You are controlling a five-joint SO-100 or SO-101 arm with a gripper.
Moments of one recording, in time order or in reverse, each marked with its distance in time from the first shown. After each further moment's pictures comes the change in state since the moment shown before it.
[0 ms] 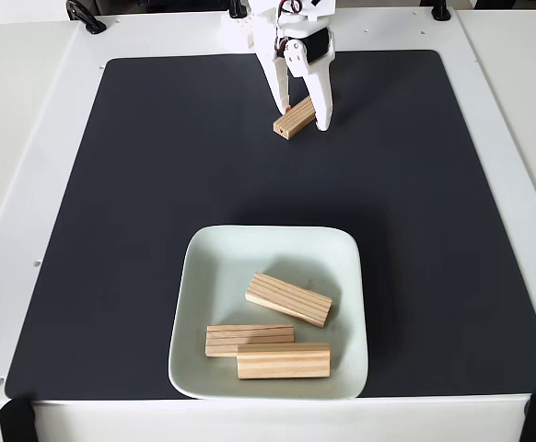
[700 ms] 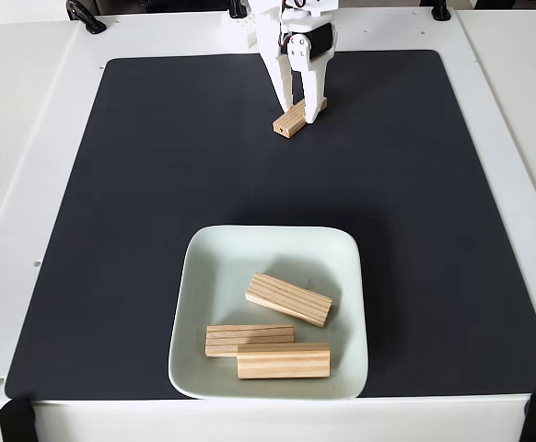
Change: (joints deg) arm -1.5 0.0 3.3 -1.1 0.7
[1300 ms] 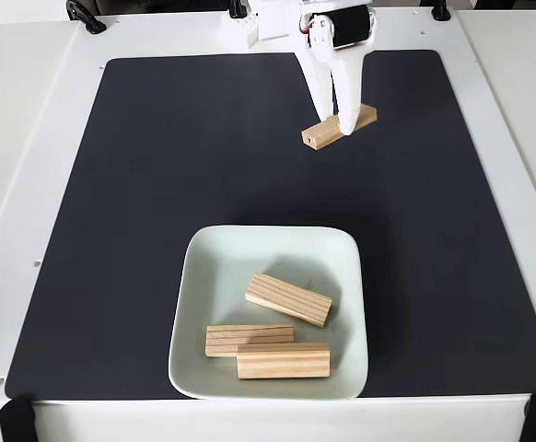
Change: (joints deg) arm 0.0 -11.4 -34.9 0.4 24.8
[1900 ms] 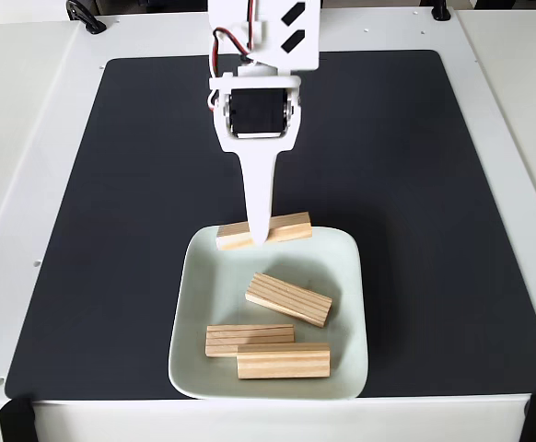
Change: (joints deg) arm 14.8 -38.1 -47.7 0.1 10.8
